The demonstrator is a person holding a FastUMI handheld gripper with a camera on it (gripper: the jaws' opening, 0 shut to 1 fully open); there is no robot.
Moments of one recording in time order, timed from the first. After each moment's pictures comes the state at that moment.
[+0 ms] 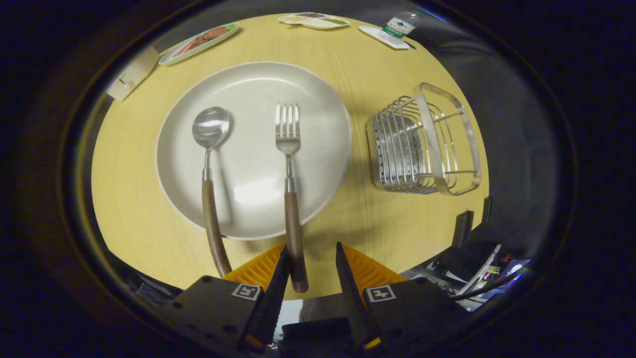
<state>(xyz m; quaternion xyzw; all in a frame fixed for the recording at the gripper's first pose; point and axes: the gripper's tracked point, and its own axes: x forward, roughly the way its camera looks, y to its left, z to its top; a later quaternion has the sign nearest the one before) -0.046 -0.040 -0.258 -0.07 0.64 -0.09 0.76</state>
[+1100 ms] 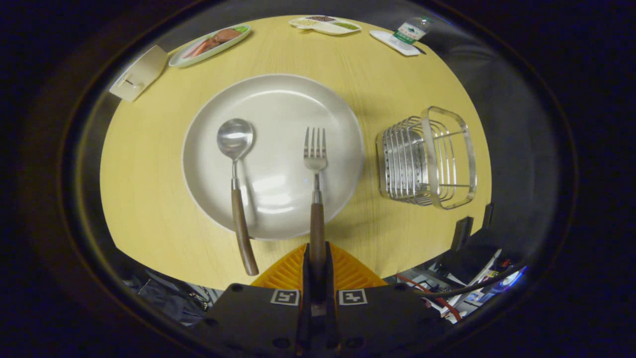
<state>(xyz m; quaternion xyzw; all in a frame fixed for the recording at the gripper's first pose) -0.035 -0.023 -0.219 -0.07 0.64 -0.07 0.76</state>
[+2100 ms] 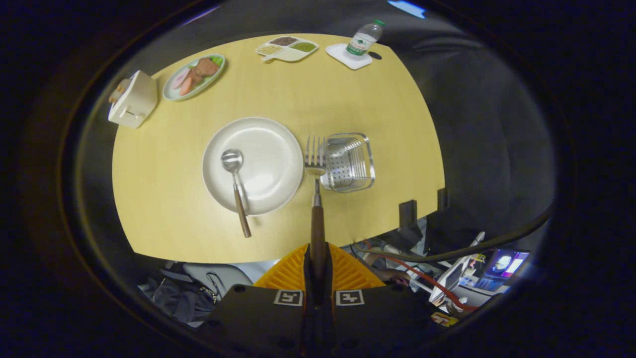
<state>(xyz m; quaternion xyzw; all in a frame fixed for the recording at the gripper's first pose) -0.058 -0.075 -0.076 -0.04 0.66 -0.13 0.74</state>
